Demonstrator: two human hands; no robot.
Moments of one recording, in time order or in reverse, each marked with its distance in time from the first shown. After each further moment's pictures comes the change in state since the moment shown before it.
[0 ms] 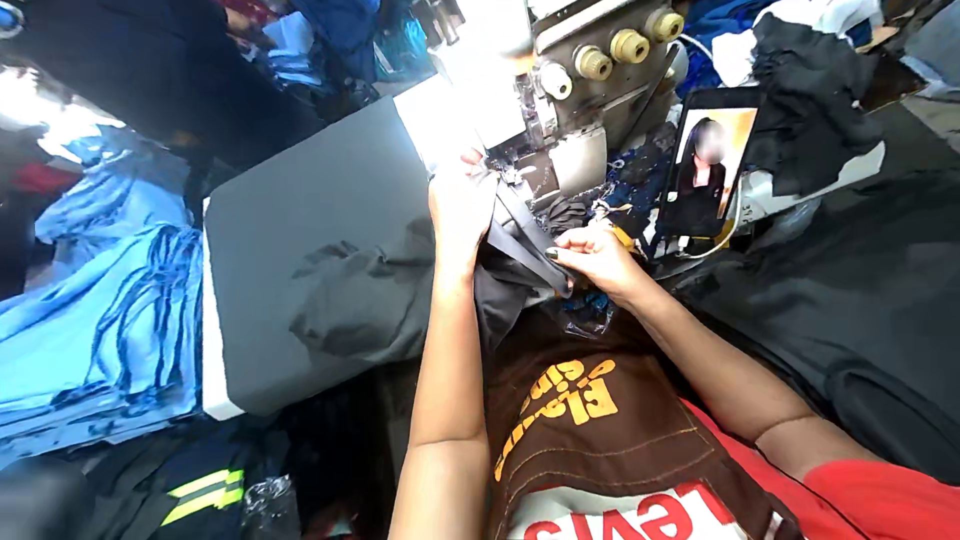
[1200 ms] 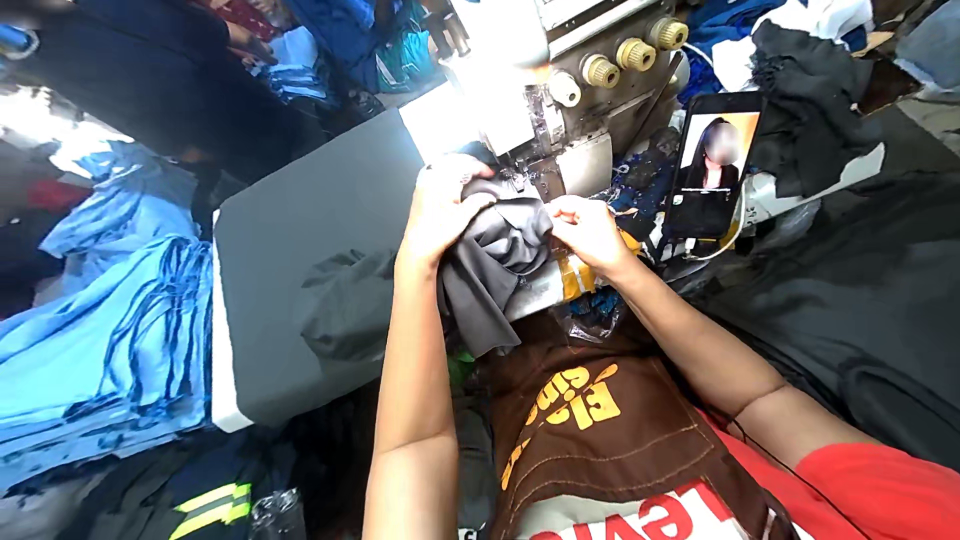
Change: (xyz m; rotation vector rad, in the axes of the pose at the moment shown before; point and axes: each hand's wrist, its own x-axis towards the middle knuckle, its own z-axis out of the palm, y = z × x) left_hand 0.022 -0.039 -0.043 -0.044 -0.224 0.574; right_hand 0.049 -0.011 0.014 -0.310 0.204 -0.199
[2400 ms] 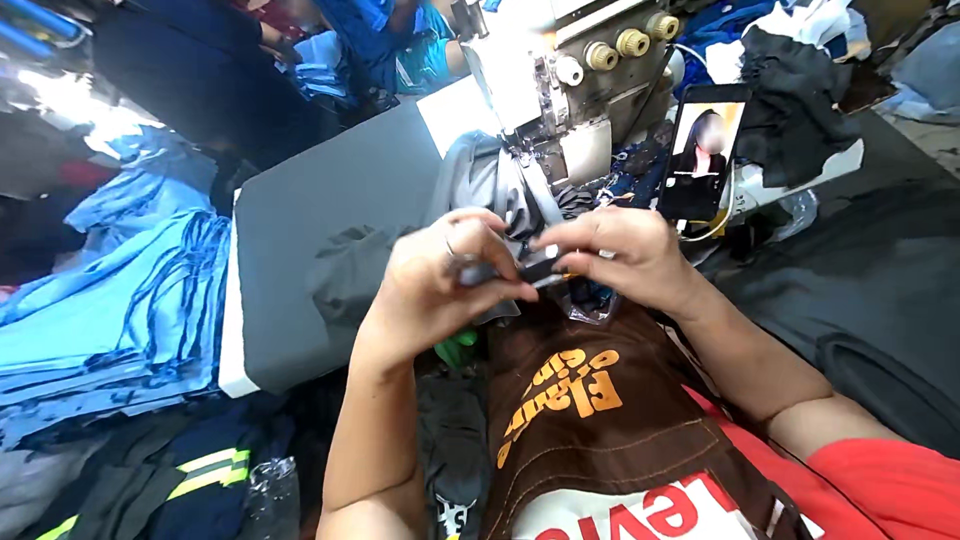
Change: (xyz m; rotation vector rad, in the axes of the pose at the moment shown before) left_hand -0.085 0.149 -0.059 -0.307 -0.043 0.343; right_hand -0.072 -0.098 -0.041 -0.095 -0.222 -0.699
